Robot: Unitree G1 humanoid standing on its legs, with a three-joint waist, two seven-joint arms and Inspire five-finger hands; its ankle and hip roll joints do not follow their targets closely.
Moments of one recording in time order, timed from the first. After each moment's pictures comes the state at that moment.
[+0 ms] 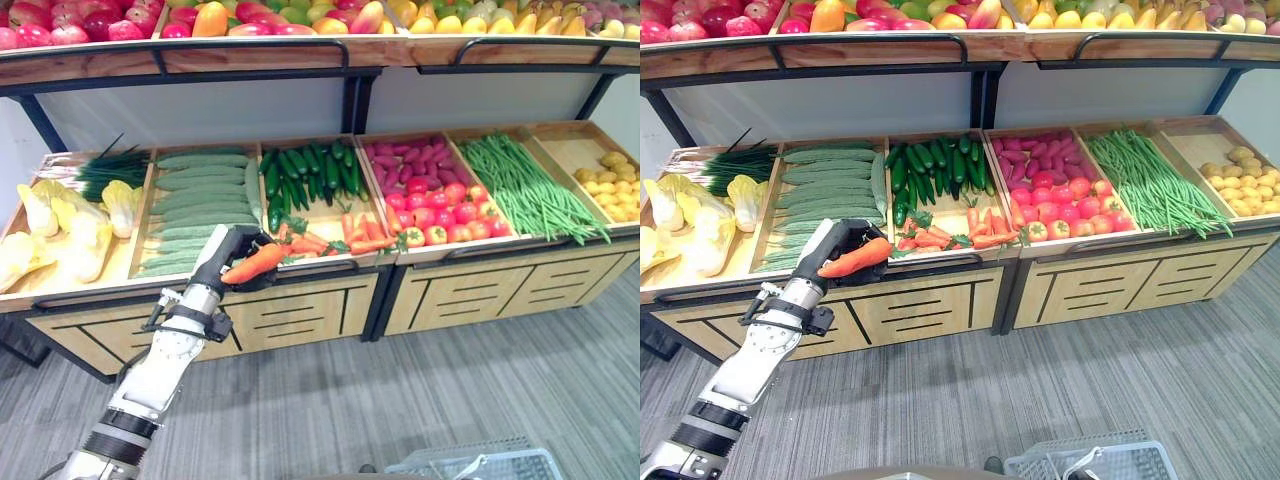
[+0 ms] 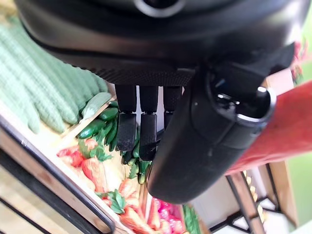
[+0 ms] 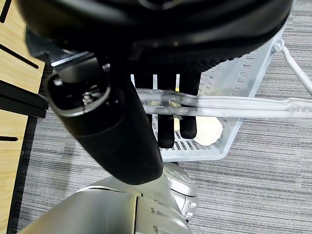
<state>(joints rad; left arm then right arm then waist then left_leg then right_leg) -0.08 0.56 -0.19 -0.02 -0.09 -0.02 0.07 0.06 -0.28 0.26 1.28 0.04 0.04 0.00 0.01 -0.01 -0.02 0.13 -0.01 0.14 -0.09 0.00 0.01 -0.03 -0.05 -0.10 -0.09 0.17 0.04</state>
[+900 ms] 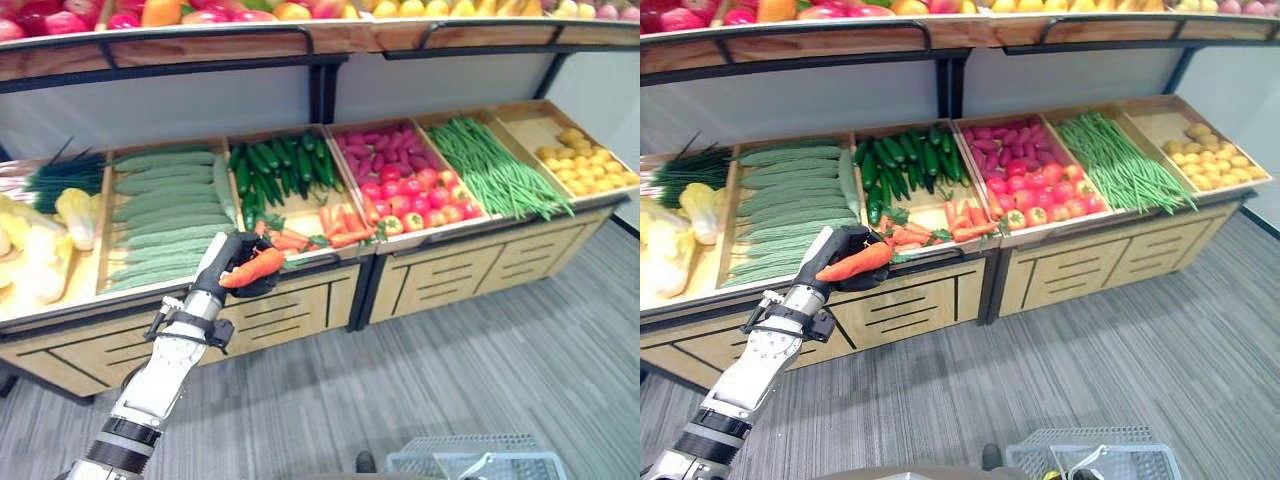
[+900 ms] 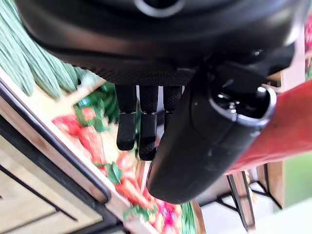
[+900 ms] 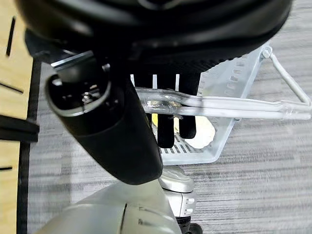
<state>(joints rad) -0.11 0.56 -0.20 -0.01 -0.12 0.00 0.07 0.09 -0.28 0.20 1.25 0.04 0.01 -0.03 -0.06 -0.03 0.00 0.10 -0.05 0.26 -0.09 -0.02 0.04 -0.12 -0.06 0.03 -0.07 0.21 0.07</state>
